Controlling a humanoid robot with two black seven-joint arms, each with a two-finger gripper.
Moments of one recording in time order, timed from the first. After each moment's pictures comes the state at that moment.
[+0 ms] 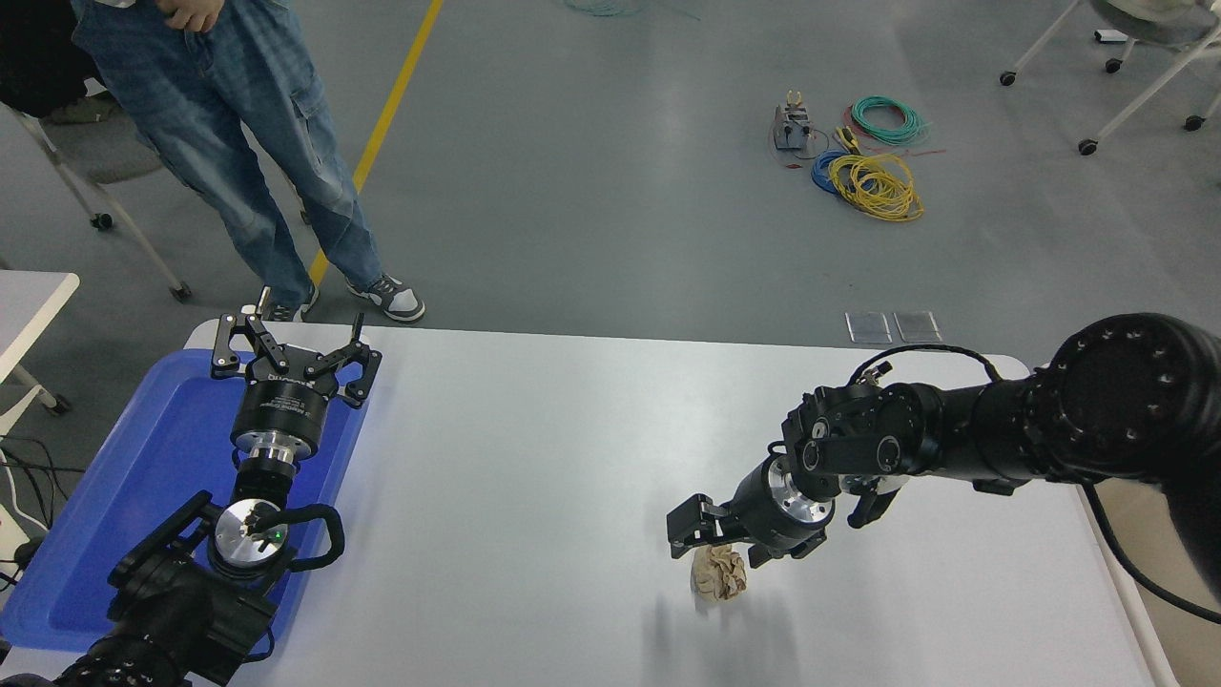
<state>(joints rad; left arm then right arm) -0.50 0.13 -1.12 -0.54 -0.09 -0.62 -0.36 1.32 0.00 -0.94 0.91 -0.16 0.42 0.04</state>
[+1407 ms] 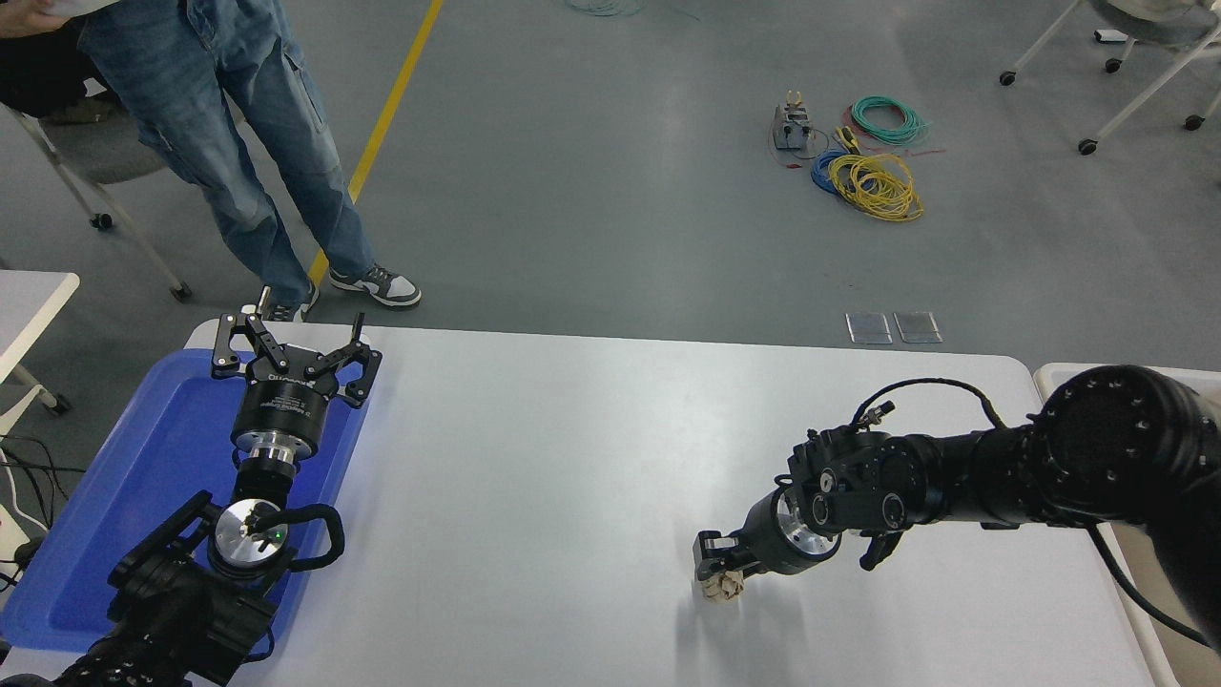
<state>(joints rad) -0.50 0.13 -1.12 -0.54 -0.09 -0.62 -0.36 1.23 0.00 -0.94 0.88 -0.36 0.31 0.11</state>
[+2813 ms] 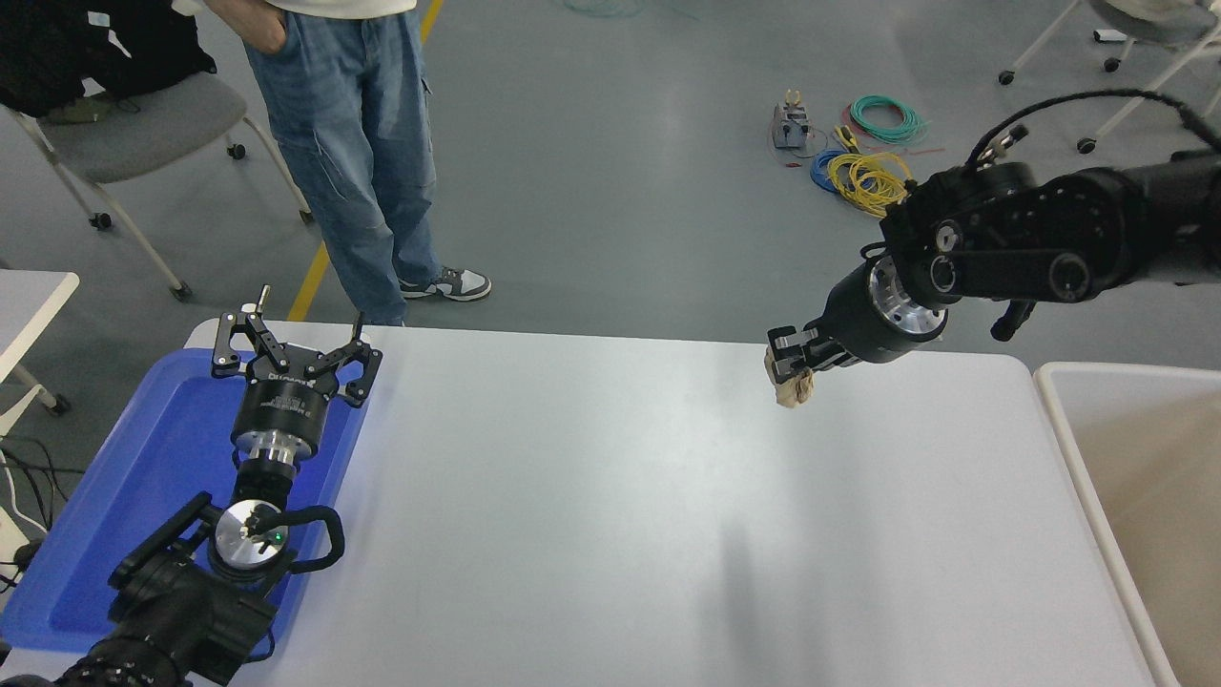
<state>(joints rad) -0.50 0.13 -1.12 -0.54 -0.09 -0.62 -0.36 1.98 -0.30 -1.06 1.20 -0.39 0.51 0.14</state>
